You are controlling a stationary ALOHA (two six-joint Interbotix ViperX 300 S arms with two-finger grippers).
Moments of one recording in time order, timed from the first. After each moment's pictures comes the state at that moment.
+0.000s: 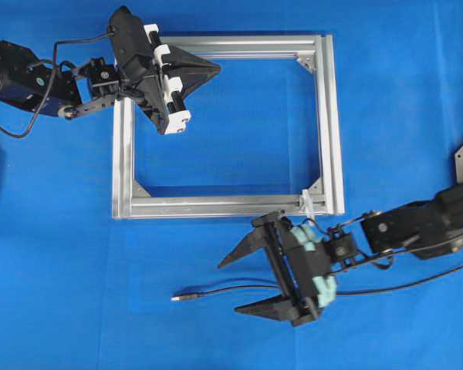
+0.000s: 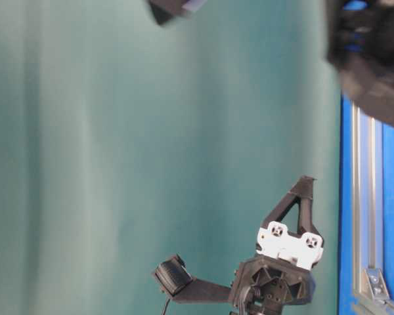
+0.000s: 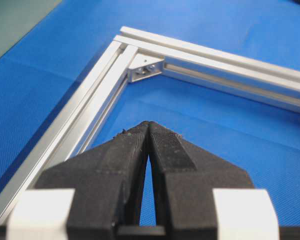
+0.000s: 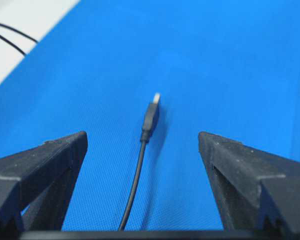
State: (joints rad) left arm 0.27 0.14 0.84 -0.10 -0.77 0.00; right arm 0.33 0.27 0.73 -0.01 -0.70 0.12
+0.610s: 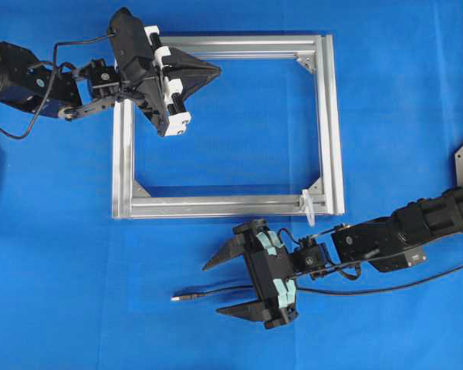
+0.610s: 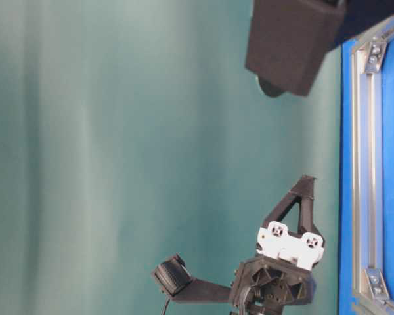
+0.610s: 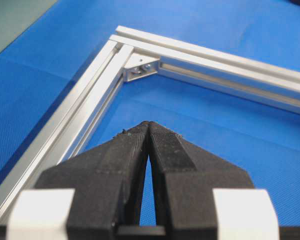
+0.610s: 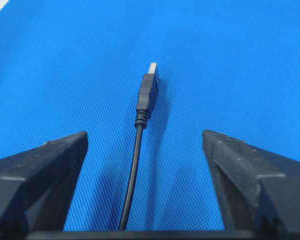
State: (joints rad) left arm 0.27 0.14 0.84 -0.10 -0.77 -0.01; right arm 0.34 0.43 0.63 0.03 -0.69 0.16
